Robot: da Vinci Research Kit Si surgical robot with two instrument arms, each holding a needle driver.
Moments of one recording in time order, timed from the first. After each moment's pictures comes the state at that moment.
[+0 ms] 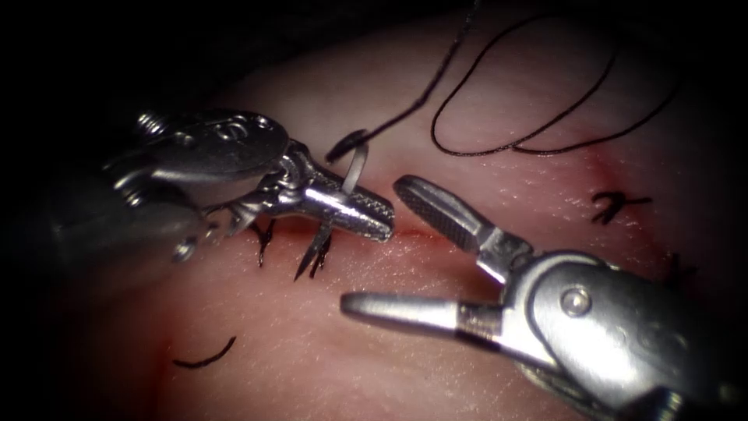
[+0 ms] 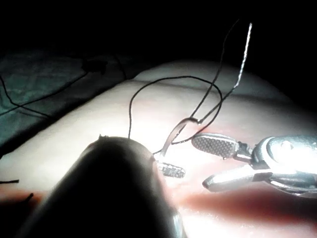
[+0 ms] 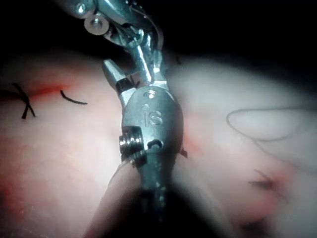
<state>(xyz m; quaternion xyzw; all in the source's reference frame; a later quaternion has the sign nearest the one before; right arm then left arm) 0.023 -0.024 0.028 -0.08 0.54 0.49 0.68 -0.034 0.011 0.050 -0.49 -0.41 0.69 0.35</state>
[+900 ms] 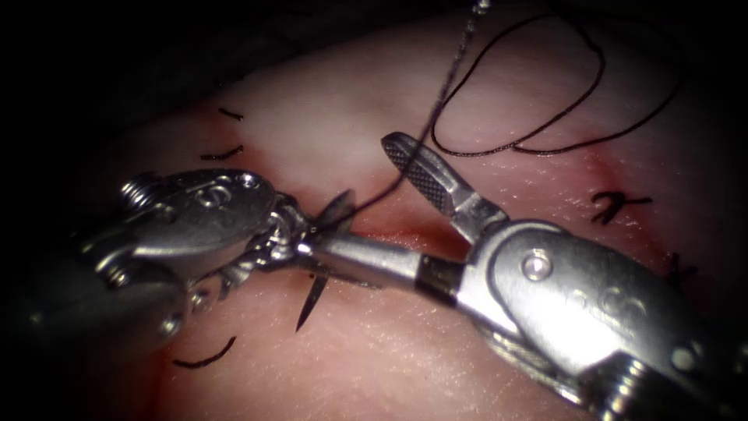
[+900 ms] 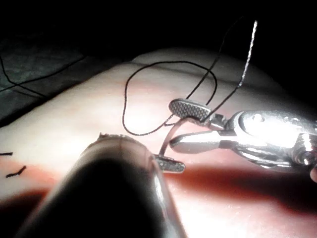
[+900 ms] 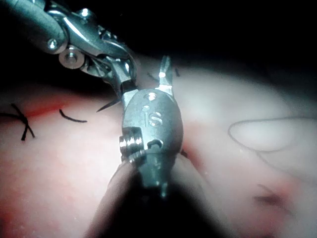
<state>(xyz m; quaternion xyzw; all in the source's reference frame) 0.025 -0.023 0.028 -0.10 0.51 0.51 0.69 -0.034 0.008 0.049 -0.50 -0.39 0.68 0.37</state>
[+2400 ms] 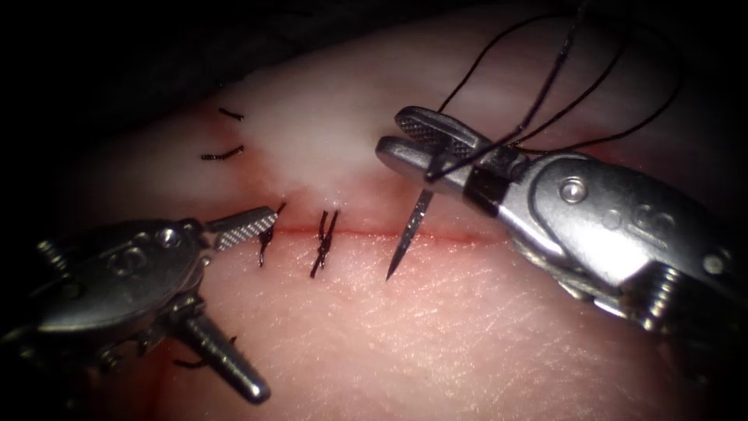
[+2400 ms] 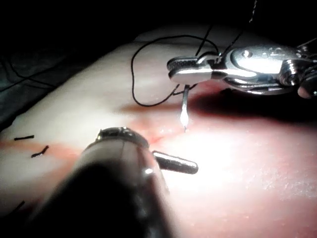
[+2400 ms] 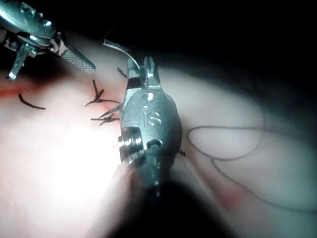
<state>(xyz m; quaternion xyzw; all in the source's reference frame) 0.021 -0.019 0.034 0.00 0.52 0.36 0.77 -0.030 0.005 0.048 -0.49 -0.30 0.75 0.34</state>
